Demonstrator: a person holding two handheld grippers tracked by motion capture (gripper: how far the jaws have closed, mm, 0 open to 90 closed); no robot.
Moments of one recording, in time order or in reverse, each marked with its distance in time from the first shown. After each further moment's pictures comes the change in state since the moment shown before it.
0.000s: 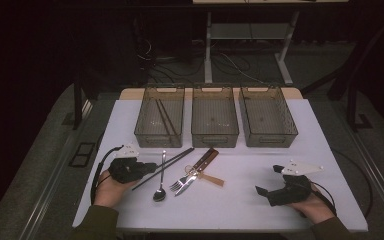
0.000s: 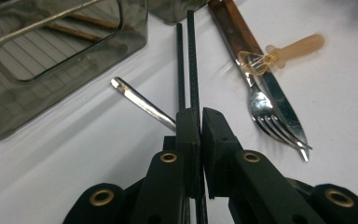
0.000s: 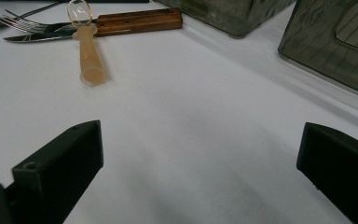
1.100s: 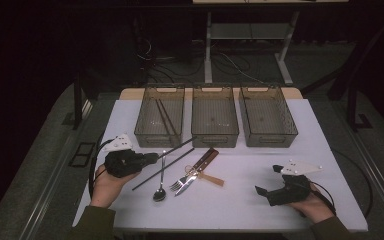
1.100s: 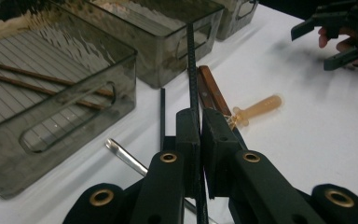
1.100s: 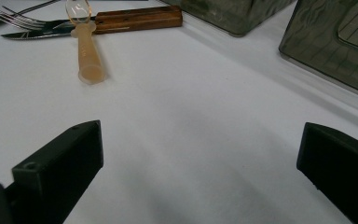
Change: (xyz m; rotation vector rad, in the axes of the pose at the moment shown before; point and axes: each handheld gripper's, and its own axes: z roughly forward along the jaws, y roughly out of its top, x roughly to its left) left arm -0.010 0.032 -0.026 -0.154 -0.026 -0.001; right arm -0.001 0.000 0.002 0.001 -0.001 -0.007
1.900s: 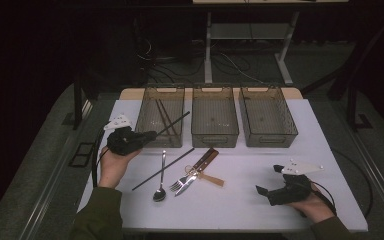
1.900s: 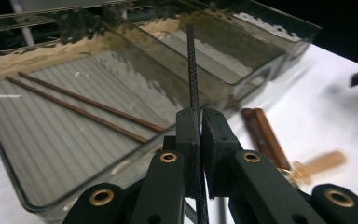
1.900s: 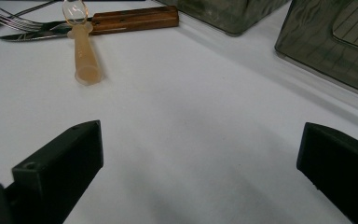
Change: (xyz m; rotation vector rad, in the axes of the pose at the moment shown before) left arm 0.047 0.024 0.021 -0.072 0.119 -0.090; right arm -0.002 0.000 -0.001 -0.002 -0.008 0.008
